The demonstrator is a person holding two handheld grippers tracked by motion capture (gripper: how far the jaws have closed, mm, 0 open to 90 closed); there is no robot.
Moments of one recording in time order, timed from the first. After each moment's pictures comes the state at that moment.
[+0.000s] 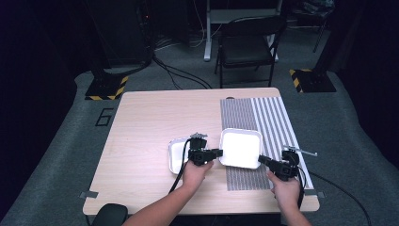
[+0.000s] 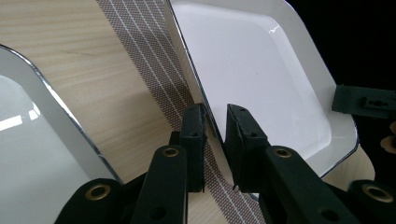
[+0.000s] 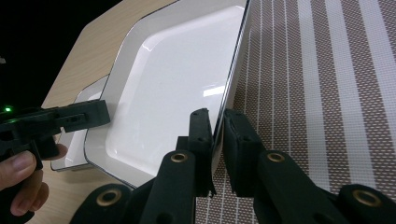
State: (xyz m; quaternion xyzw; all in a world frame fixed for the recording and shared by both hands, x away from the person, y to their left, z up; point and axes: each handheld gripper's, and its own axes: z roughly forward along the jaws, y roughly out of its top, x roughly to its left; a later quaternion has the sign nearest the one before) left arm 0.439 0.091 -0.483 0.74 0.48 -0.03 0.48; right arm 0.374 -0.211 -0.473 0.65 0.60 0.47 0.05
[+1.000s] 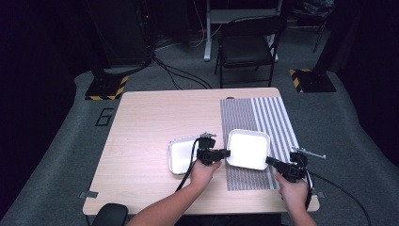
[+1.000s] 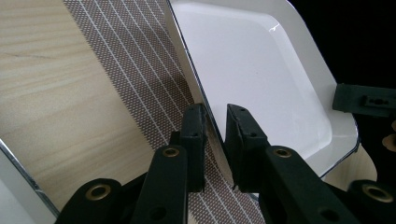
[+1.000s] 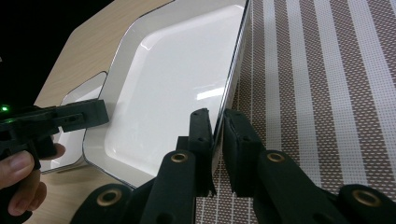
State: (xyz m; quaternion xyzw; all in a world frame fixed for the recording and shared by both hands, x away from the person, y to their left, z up) left arm 0.445 0.065 -0.489 0.74 0.47 -0.04 0.47; right arm 0.371 -0.235 -0.480 0.66 0.59 0.46 0.05
